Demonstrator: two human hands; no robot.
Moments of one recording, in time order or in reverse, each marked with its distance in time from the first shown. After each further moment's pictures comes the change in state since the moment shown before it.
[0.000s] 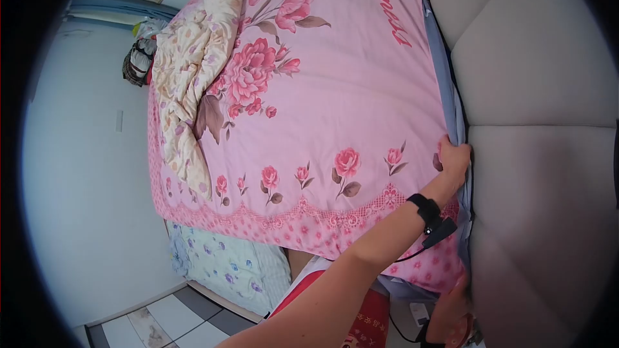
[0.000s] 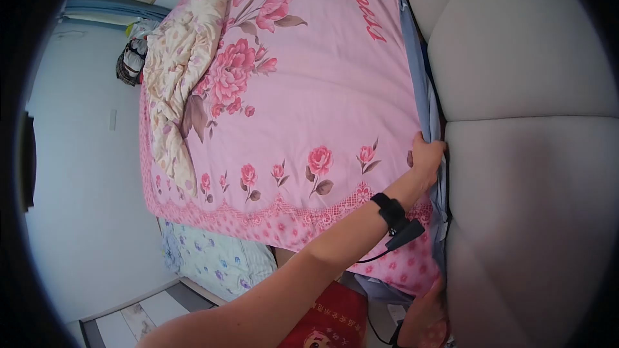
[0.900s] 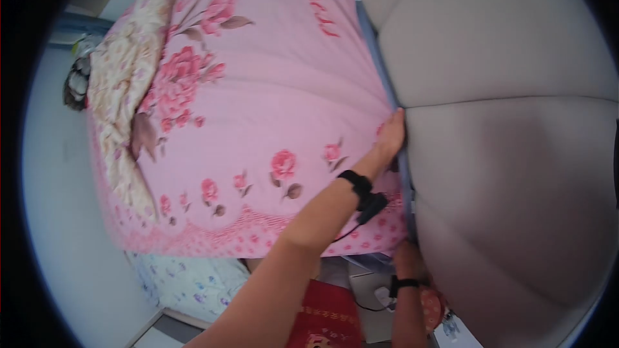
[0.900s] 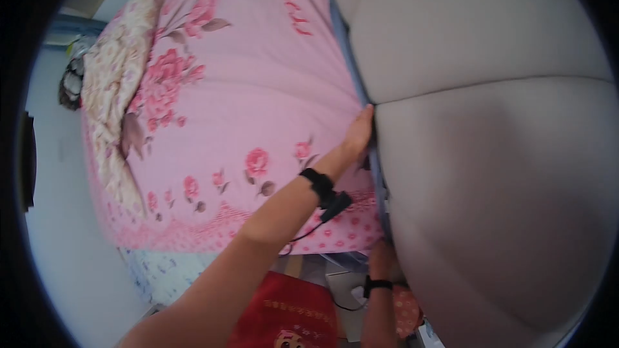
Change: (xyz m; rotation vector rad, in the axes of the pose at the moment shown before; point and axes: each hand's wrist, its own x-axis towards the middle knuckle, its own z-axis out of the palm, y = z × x) left_hand 0.063 -0.020 0.003 0.282 -0.325 0.197; right_hand 0.036 0.038 0.159 -0.086 -0.408 -0.064
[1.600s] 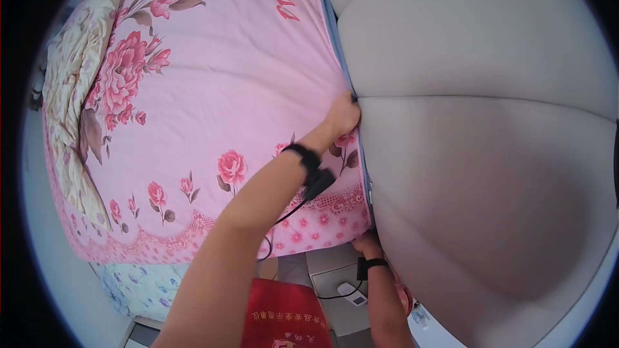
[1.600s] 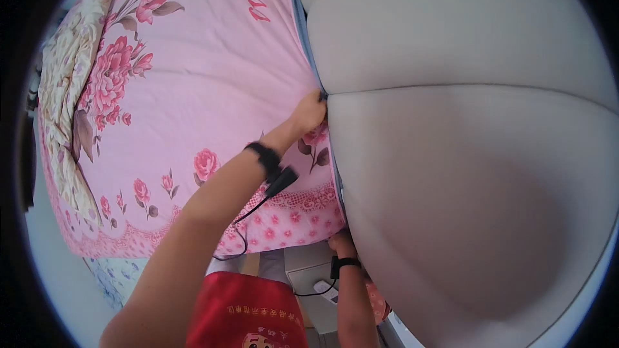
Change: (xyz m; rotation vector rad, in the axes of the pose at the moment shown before) left_hand 0.015 0.034 -0.035 0.229 -0.071 0.172; right_hand 0.062 0.009 0.032 0.110 -0.151 -0.173
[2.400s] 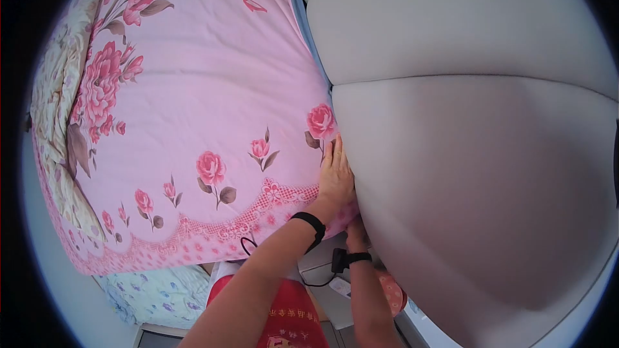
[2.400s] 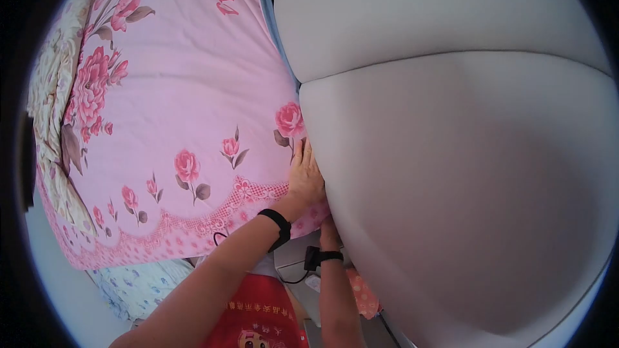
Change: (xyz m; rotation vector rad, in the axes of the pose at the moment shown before) left_hand -0.137 -0.035 0.085 1.171 -0.197 0.366; right_hand 0.019 0.015 0.068 0.858 0.552 0.521
